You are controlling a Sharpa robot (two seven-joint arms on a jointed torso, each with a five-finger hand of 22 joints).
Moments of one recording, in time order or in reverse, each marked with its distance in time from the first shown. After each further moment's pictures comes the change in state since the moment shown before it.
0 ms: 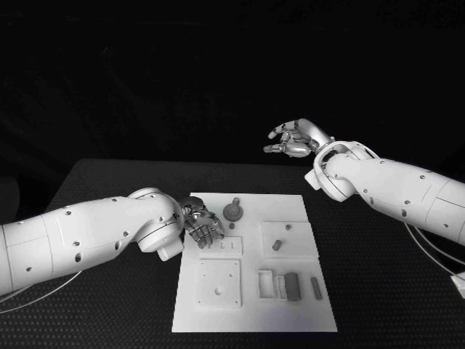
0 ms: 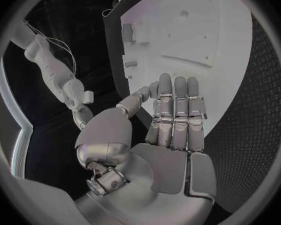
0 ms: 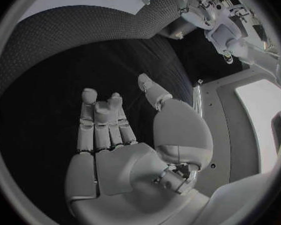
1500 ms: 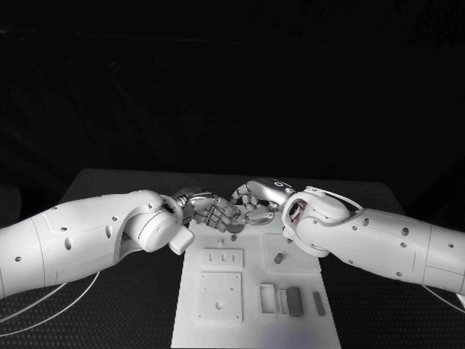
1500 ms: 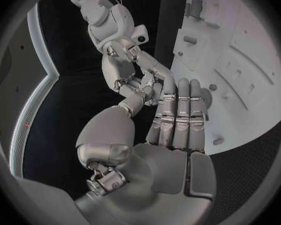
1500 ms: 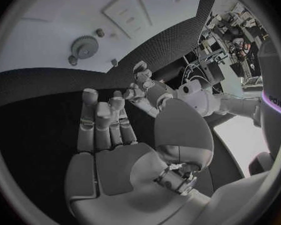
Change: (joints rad) left arm 0.011 -0.039 0.046 -0.006 0.431 -0.097 0.305; left_hand 0.072 0.002 -0.019 -0.002 -0.014 -0.053 0.010 -0.034 -0.074 -0.075 0.040 -0.087 -0.125 -0.070 0.041 -0.061 -0.053 0.000 -0.038 0.048 -0.054 -0.117; right arm -0.077 -0.006 -0.049 0.322 -0.478 0.107 -0.203; right_hand -0.012 -0.026 0.050 0.015 0.000 0.042 -0.020 0.005 0.007 0.026 -0.008 0.007 0.025 0.028 -0.010 0.009 0.015 0.001 0.032 -0.024 0.013 0.000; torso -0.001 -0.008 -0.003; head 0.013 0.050
